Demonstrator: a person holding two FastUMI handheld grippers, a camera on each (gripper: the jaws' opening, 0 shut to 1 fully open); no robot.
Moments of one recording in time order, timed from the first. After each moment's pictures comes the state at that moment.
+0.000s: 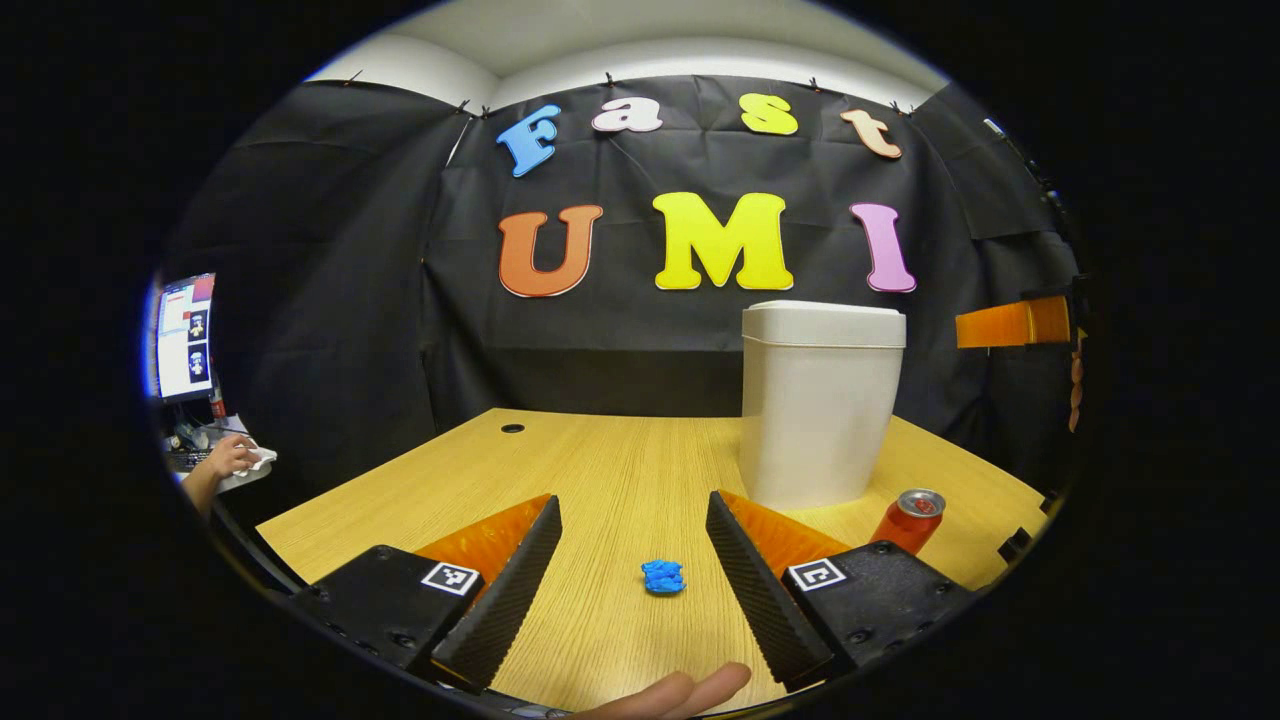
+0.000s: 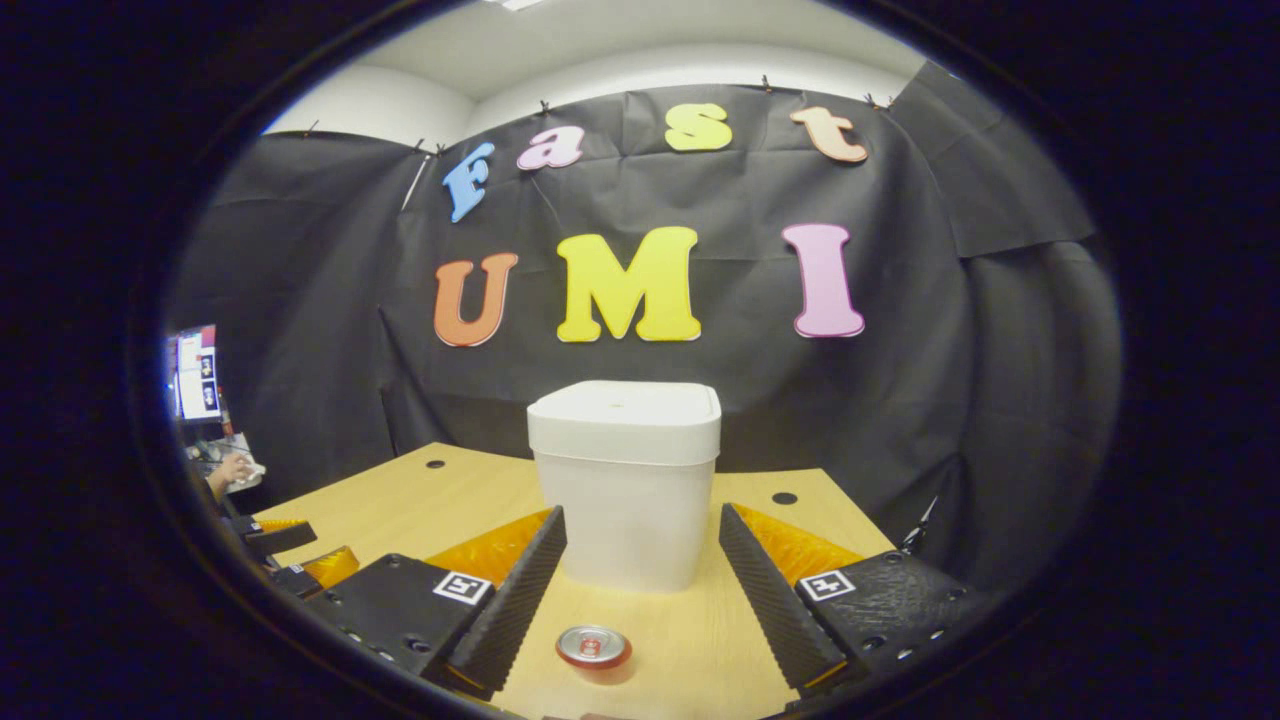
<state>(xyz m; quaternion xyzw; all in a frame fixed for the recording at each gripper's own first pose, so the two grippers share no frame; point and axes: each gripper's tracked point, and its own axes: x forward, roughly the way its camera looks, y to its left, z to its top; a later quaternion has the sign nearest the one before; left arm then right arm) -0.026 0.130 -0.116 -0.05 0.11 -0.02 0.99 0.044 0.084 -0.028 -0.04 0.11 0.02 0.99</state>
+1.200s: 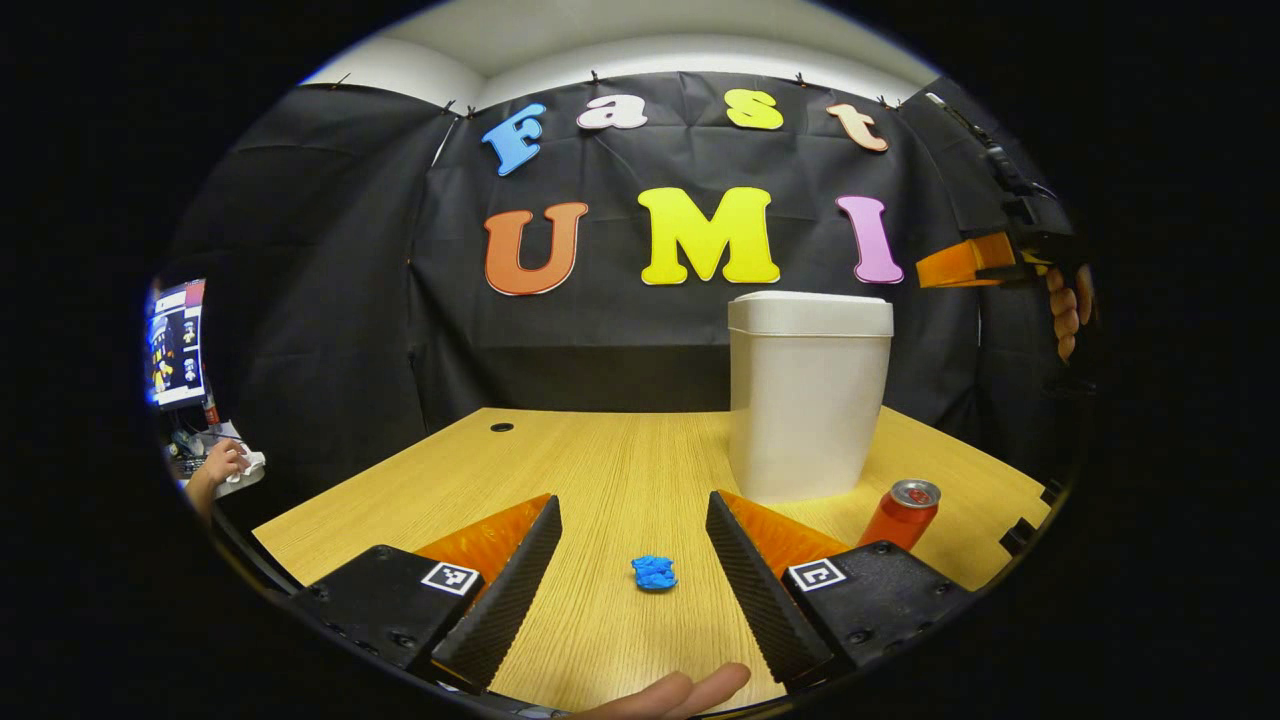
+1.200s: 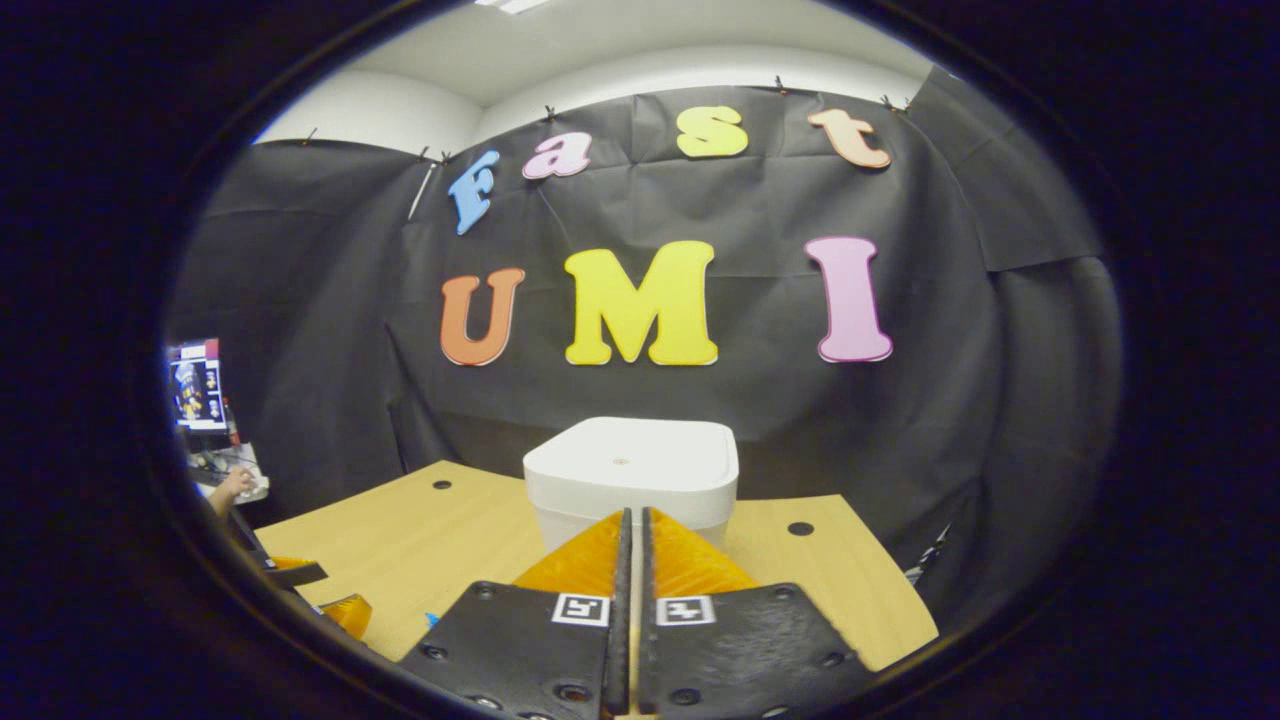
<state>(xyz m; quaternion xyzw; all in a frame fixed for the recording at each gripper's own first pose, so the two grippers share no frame) -0.024 0.122 -0.125 -0.04 0.12 -0.04 0.99 0.099 0.098 0.011 -0.05 0.10 0.05 0.99</state>
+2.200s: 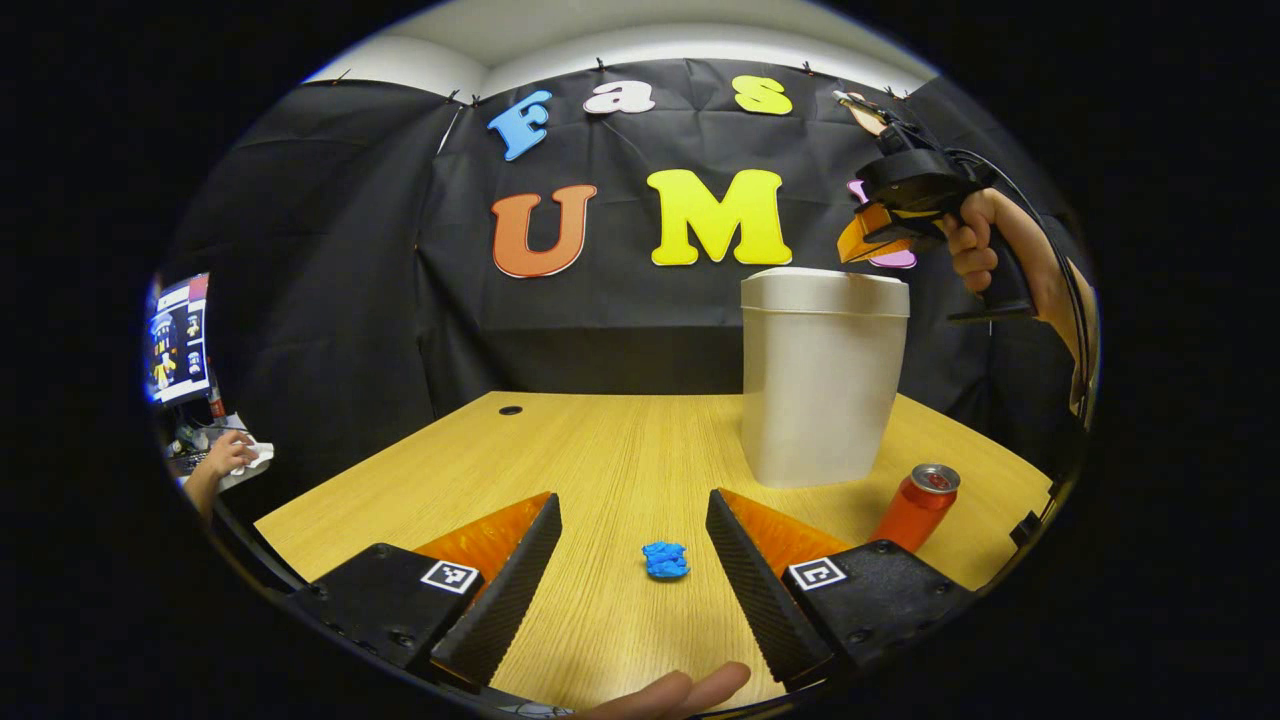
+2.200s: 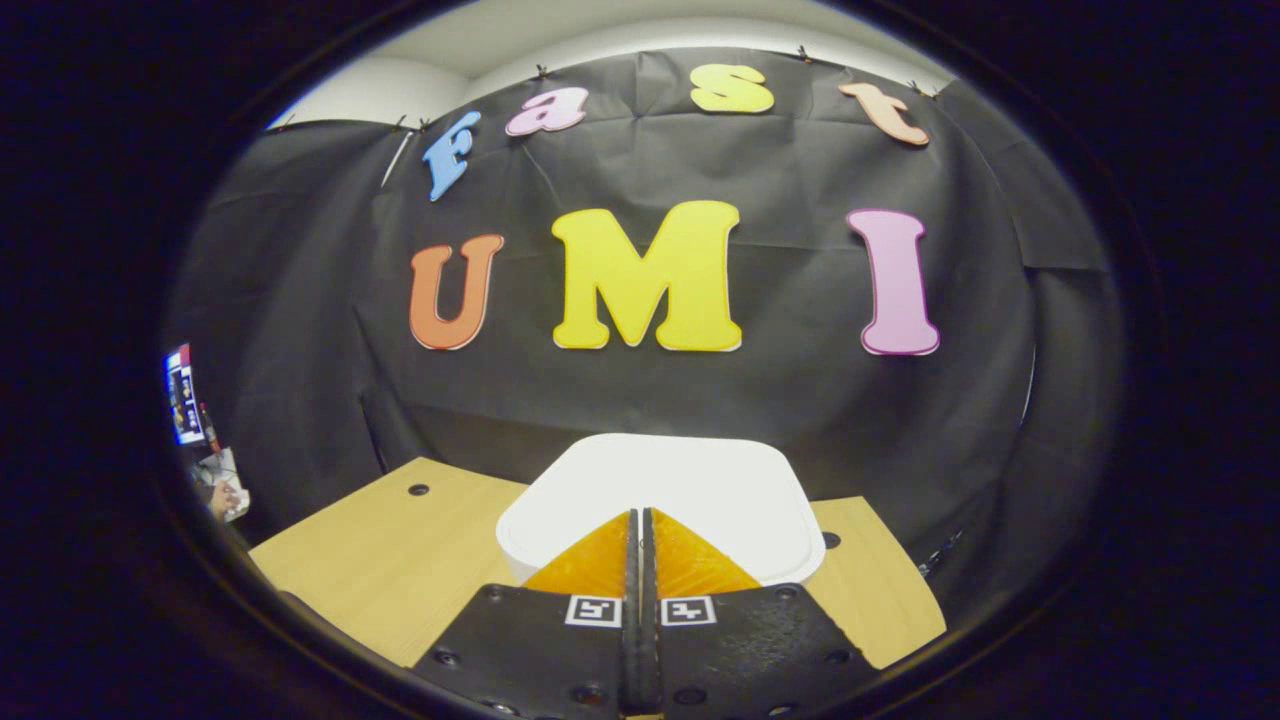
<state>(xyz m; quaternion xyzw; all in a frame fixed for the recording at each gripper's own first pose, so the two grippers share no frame) -0.024 0.130 -0.139 -0.04 0.14 -0.02 0.99 0.219 0.139 0.003 -0.05 0.16 0.03 0.99</state>
